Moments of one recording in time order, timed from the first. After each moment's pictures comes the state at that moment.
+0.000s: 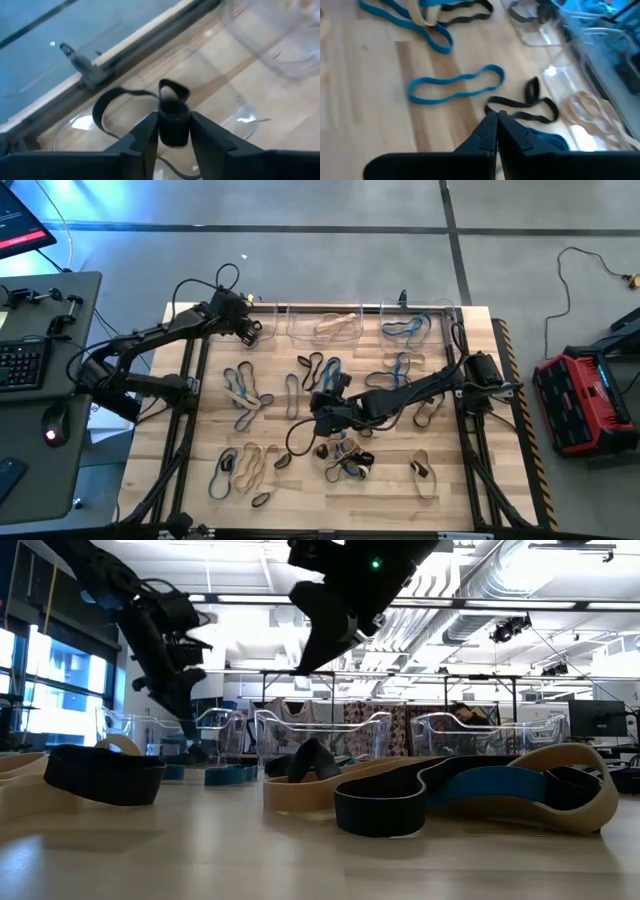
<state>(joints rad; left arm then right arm) 0.88 1.23 0.69 -0.36 -0.11 0.05 0.24 1.93 1.42 -0.39 0.65 0.20</state>
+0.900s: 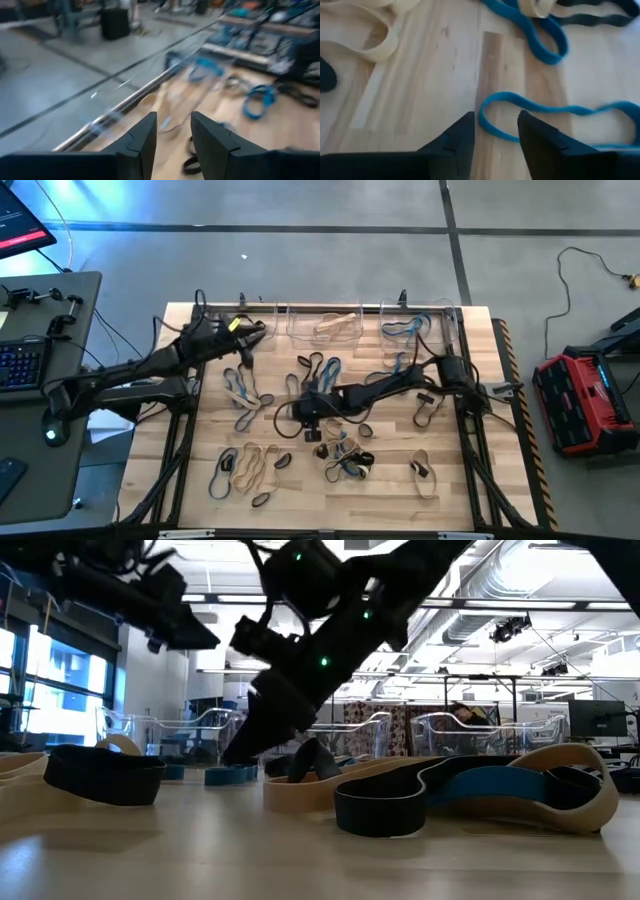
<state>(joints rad) 0.50 0.73 0.39 0.13 -0.06 -0.04 0.10 2.18 1.42 0.01 0.09 -0.13</state>
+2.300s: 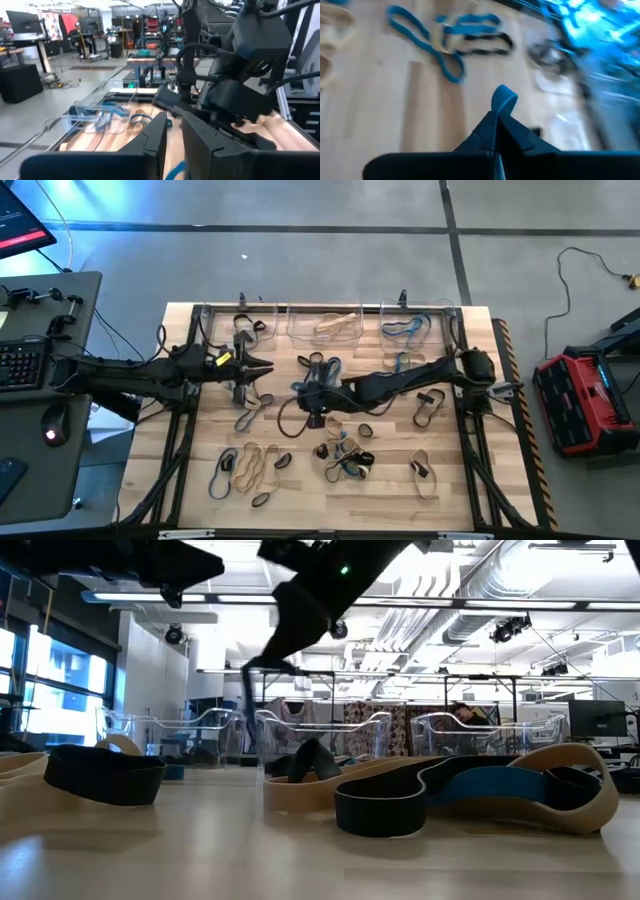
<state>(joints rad) 0.06 0.70 0.39 0.31 -0.06 0.04 0.15 1.95 1.48 -0.29 0.50 -0.17</state>
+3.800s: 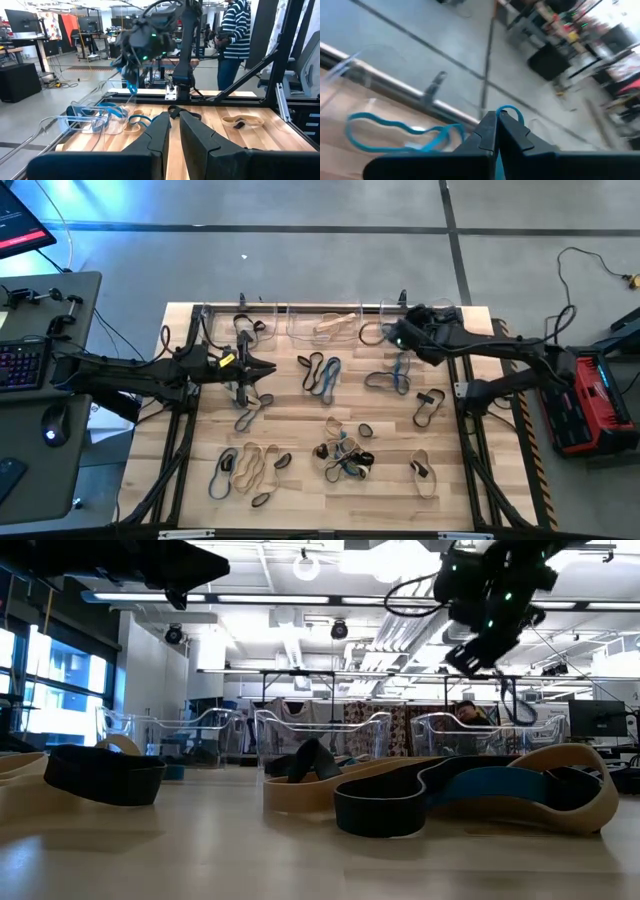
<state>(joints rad) 0.05 0.75 0.39 0.36 -0.06 0.03 -0.40 1.25 0.85 -0.69 1.11 0.38</state>
